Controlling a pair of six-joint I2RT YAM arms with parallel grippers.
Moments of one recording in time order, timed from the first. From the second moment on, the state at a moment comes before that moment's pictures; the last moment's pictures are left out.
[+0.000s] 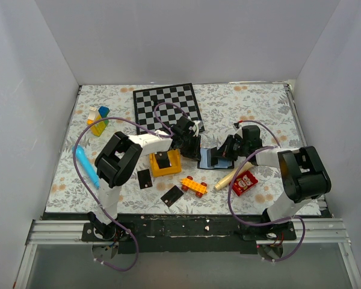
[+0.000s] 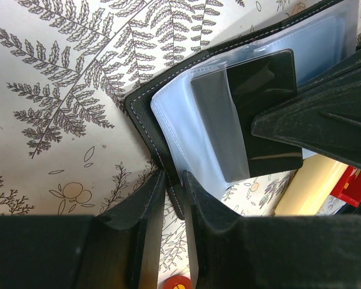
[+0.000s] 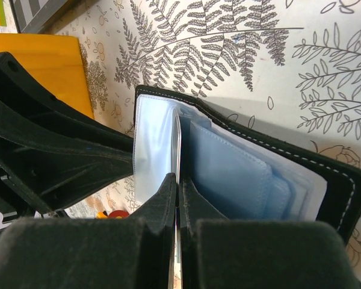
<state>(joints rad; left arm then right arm) -0.72 2.05 1.34 -0.23 0.32 -0.47 0.26 1.63 0.66 0.20 -0.56 0.64</state>
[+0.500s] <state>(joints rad) -0.72 2.05 1.34 -0.23 0.32 -0.47 0.26 1.68 0.65 0.28 -0.61 0.68</state>
